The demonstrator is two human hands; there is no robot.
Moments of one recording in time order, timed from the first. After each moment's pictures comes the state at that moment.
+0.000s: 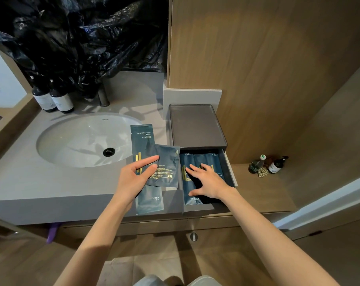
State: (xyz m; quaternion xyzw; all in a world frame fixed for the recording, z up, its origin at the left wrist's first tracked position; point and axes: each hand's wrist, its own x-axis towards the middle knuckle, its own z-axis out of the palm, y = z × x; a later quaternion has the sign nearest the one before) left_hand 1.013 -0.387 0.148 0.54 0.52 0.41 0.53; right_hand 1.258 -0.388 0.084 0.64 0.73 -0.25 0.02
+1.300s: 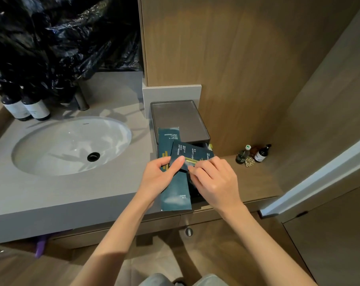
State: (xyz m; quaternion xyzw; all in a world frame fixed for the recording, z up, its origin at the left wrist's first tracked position) left_hand 1.093 -0.409 0.164 0.61 0.43 0.36 0.56; right_hand 1.245 -0.468 0.152 0.53 0.72 0.31 -0.32
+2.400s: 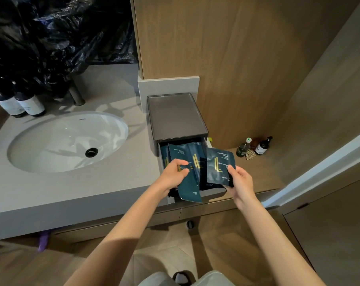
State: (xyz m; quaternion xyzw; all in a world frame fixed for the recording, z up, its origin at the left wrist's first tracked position) left_hand 1.139 -0.388 0.117 0.60 0.51 0.14 0.60; right_hand 1.311 -0.477 0.100 0.67 0.11 -0.42 -0.60
